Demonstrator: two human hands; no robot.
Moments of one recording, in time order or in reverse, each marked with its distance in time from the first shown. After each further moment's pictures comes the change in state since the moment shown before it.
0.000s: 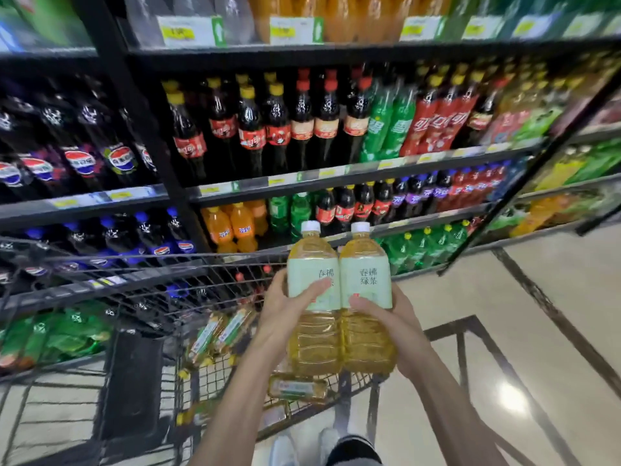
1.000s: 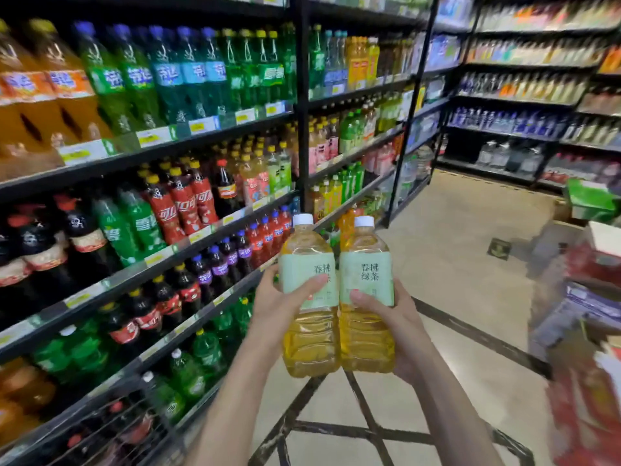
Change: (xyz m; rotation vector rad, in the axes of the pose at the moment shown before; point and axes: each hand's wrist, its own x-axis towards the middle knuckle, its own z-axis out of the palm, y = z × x) left_hand -0.088 0.062 0.390 0.058 -0.524 0.217; right_hand -0.139 -0.084 -0.341 0.333 0.475 -0.397
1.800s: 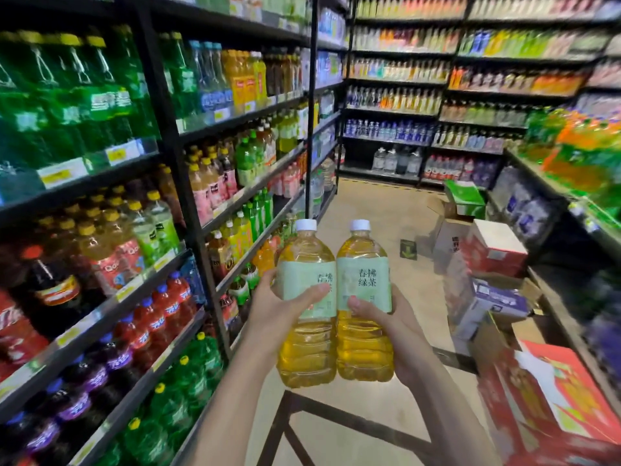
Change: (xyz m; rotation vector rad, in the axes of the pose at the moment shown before) left_hand 0.249 0.028 0.180 0.056 -0.386 -0.011; right_hand 0.203 -0.091 -0.104 -0.083 0.335 -0.144
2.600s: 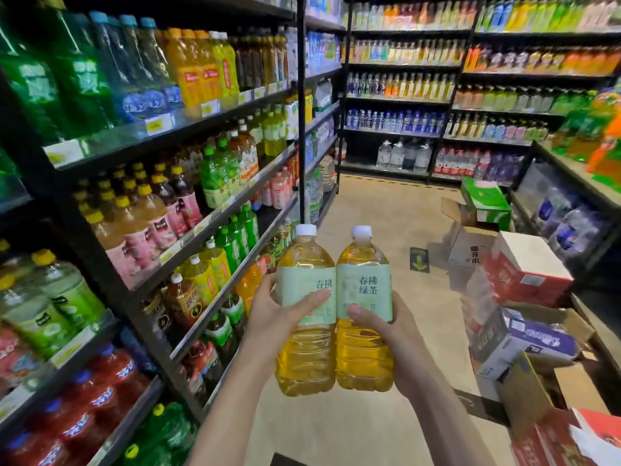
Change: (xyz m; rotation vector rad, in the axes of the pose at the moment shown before) left_hand 0.279 -0.001 0.097 -0.007 0.029 -0.071; right_hand 0.287 -0.008 -0.065 0.043 0.005 0.027
